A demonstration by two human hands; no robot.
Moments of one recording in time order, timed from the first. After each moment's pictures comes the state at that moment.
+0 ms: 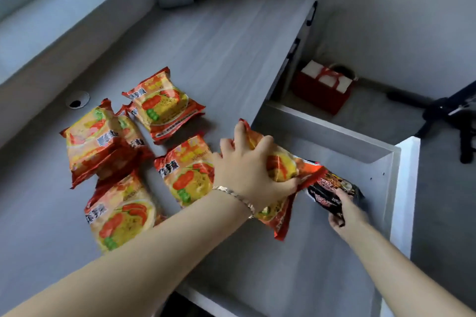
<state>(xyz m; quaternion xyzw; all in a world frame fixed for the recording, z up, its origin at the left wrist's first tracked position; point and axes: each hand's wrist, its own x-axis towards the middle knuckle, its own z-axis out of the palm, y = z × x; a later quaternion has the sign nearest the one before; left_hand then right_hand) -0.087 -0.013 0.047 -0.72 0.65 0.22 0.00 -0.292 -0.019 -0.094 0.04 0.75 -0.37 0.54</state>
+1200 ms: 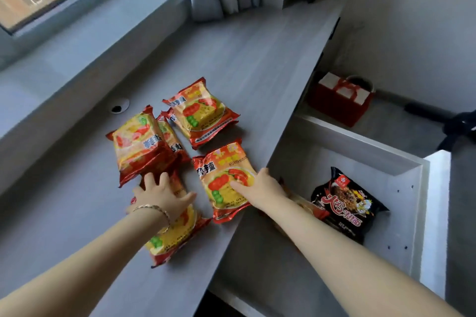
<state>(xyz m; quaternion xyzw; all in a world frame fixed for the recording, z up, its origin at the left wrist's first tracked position) 0.099 0.040 -0.010 -0.87 0.41 0.24 0.13 -0.081 -0.029 -0.038 -0.61 0.65 0.05 0.45</state>
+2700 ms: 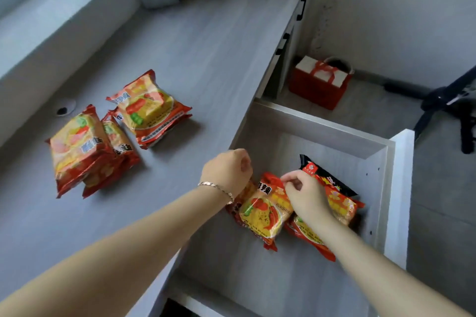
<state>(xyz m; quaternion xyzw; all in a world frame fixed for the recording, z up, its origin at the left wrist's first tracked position) -0.079 -0.039 -0.018 -0.73 0.63 0.24 -0.04 -0.239 -0.020 -0.052 -0.55 0.68 -0.18 0.45</state>
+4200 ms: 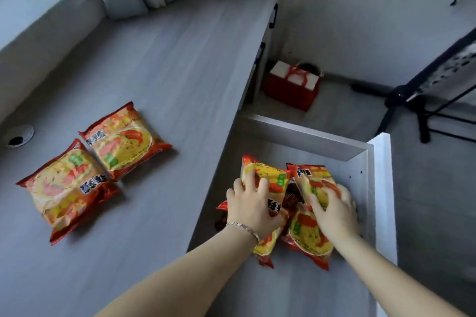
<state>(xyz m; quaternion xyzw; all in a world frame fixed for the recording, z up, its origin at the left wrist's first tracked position) -0.122 -0.029 -0.061 -0.64 0.72 0.24 0.07 -0.296 -0.021 -0.095 -0.51 0.82 -0.04 0.24</state>
